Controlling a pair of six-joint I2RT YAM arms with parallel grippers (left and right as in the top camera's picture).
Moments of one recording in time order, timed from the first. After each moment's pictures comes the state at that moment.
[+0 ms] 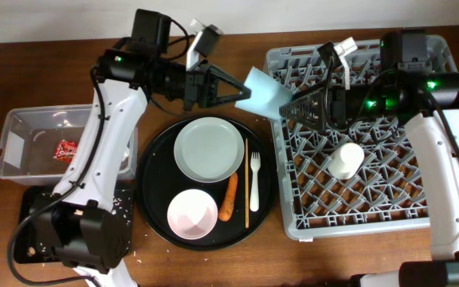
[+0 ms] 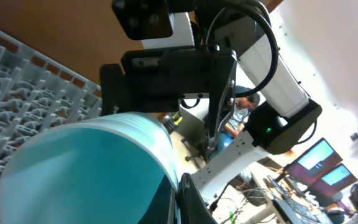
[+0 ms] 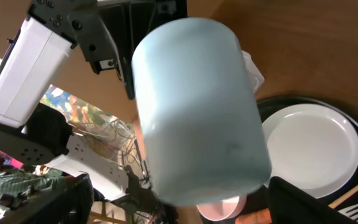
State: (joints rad) left arm -0.25 1.90 1.92 -1.02 1.57 0.32; right arm 0.01 1.58 1.66 -1.17 -1.24 -0.25
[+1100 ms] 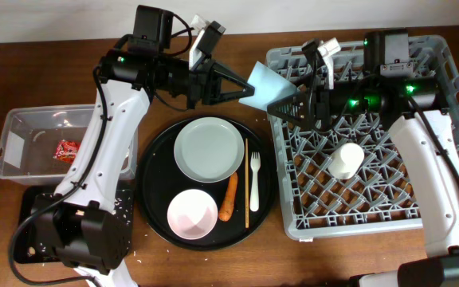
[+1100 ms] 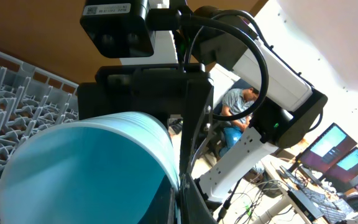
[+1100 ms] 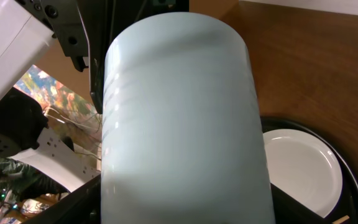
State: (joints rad) left arm -0.27 1.90 1.92 -0.92 1.57 0.32; right arm 0.07 1.58 1.59 -0.94 -1.22 -0.24
